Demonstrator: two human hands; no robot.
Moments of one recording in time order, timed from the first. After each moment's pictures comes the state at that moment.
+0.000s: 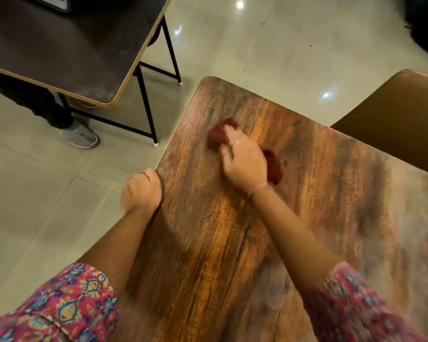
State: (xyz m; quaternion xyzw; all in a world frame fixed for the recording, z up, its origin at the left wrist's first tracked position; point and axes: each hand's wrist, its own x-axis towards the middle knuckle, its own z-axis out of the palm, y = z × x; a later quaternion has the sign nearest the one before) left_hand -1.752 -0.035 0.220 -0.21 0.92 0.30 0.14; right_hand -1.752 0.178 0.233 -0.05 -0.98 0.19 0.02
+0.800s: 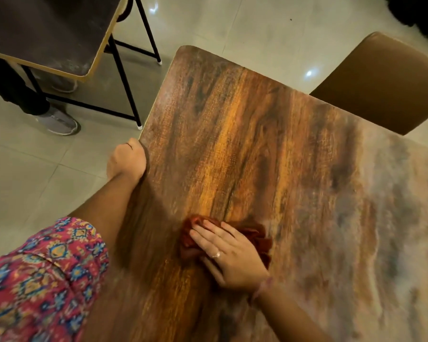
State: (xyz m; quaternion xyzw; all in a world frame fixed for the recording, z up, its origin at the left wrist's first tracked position) left_hand -1.751 -0.038 0.210 -0.21 0.92 0.31 0.13; right_hand -1.501 0.130 0.237 0.17 -0.97 0.17 -0.07
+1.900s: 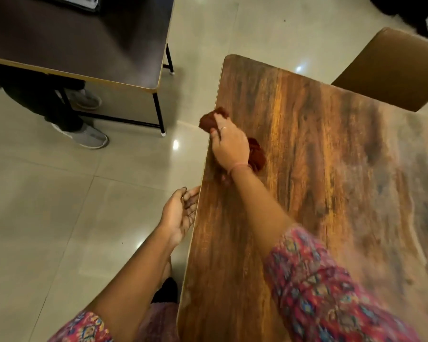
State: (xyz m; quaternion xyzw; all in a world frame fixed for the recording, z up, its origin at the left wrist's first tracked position) left_hand -1.663 -0.172 0.223 -0.28 0.45 0.72 0.45; right_hand -1.726 -0.001 0.248 -0.21 -0.96 0.21 0.02
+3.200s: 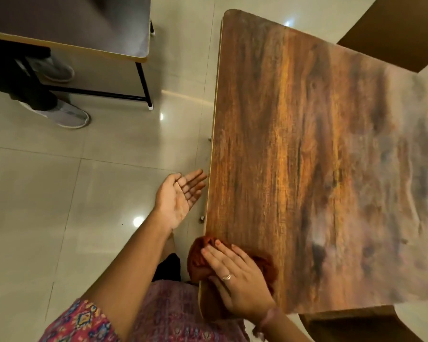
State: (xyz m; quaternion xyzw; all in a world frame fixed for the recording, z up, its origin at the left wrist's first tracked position) left_hand -1.682 -0.201 0.205 -0.29 0.37 0.72 0.51; right_hand -1.458 -0.132 0.248 0.00 -0.98 0.19 -0.08
